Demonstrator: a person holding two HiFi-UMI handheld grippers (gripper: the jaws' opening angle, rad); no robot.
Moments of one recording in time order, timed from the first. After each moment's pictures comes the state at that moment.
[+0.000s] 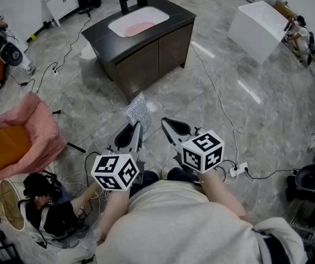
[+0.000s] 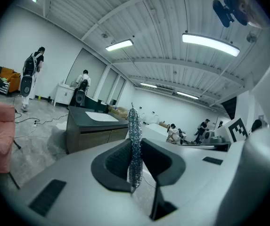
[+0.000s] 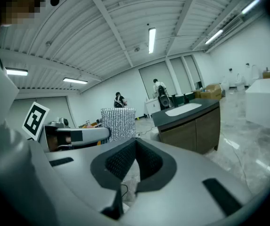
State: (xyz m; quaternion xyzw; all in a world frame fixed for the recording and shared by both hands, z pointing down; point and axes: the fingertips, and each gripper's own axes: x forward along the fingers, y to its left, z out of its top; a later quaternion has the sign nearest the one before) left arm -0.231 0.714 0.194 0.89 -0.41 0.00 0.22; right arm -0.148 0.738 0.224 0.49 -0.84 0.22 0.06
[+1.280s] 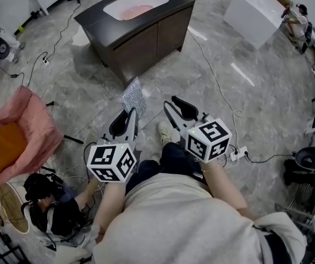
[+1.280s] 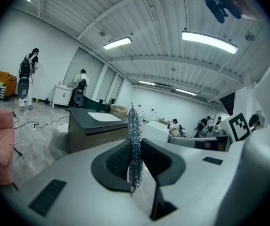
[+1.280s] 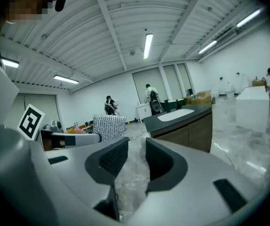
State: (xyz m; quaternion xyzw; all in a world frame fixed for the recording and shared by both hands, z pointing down) left arm -0.279 0.676 0.214 0.90 -0.40 0.02 0.20; right arm -0.167 0.702 0.231 0.55 -0.81 0.19 0.05
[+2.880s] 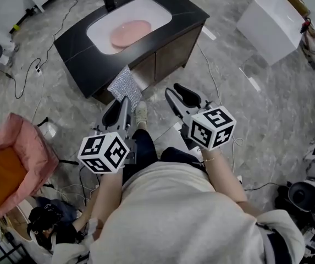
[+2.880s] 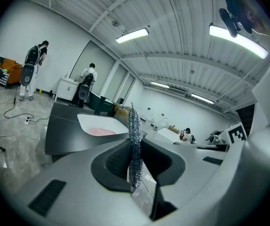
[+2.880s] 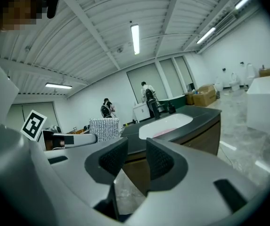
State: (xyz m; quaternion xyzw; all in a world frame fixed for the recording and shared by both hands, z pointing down) left arm -0.126 0.355 0.223 0.86 -0.44 -0.01 0.25; right arm 0.014 0.378 0.245 0.53 -0.82 0.23 0.03
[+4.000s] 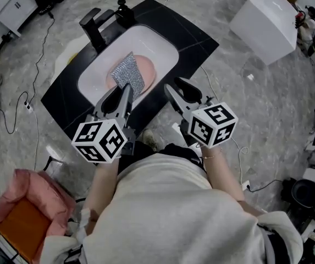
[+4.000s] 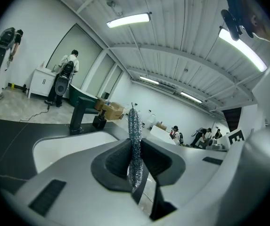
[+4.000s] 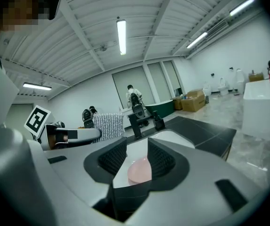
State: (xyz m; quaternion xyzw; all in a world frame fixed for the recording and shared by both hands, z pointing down) left arm -0.055 0.036 0.207 0.91 -0.33 0.01 0.26; right arm 0.061 0.092 0.235 0.60 -0.77 0.23 0.02
